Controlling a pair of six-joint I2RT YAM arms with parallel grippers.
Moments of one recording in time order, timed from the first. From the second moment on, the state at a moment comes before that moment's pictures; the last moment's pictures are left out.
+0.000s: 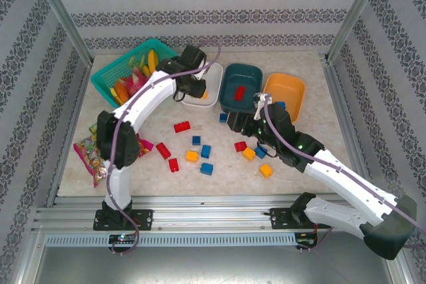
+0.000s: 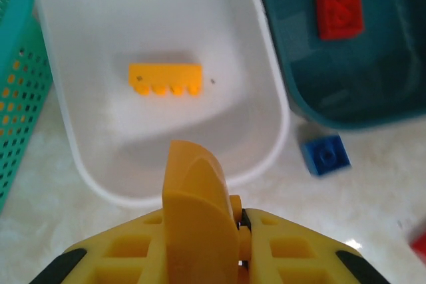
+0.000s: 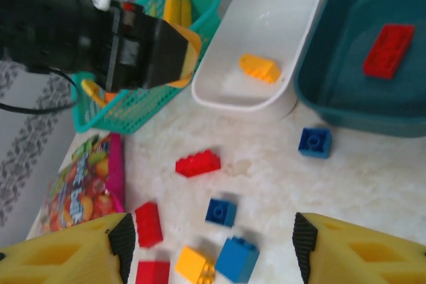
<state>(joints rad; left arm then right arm) -0.47 2.06 2.00 -1.00 -0.04 -0.09 0.68 1.01 0.88 -0.34 0.06 0.69</state>
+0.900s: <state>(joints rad) -0.39 2.38 2.20 -1.07 -0.08 -0.34 0.54 1.08 0.96 -0.50 -0.04 0.73</state>
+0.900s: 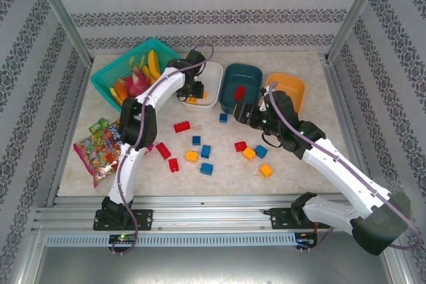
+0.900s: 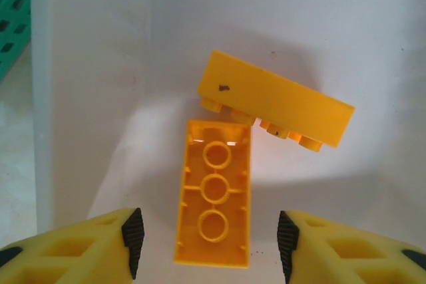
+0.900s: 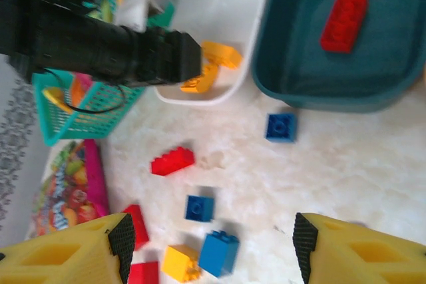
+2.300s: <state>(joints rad) -0.64 1.20 0.99 -0.49 0.13 -0.61 0.36 1.54 0.84 -0.69 -0.09 0.99</state>
